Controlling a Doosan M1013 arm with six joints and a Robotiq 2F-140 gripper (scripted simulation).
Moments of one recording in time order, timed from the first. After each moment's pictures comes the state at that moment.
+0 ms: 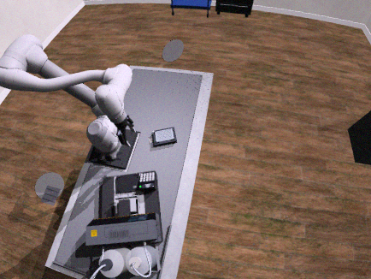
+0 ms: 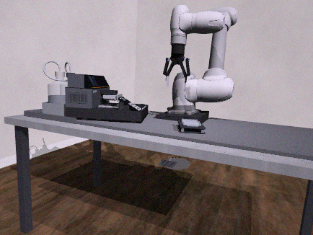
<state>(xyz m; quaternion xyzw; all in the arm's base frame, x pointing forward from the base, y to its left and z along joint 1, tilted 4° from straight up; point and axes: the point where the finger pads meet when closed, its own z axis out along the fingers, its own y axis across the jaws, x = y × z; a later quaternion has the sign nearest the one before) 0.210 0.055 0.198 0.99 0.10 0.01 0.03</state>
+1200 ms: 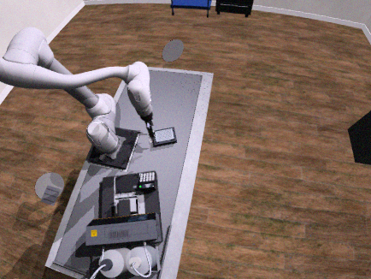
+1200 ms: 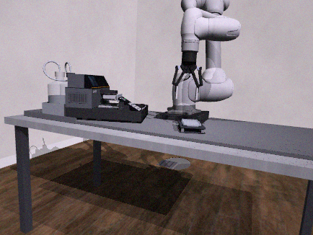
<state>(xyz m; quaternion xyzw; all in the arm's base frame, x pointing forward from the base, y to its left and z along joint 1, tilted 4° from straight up) 0.297 0.169 0.140 0.96 0.29 0.00 0.04</state>
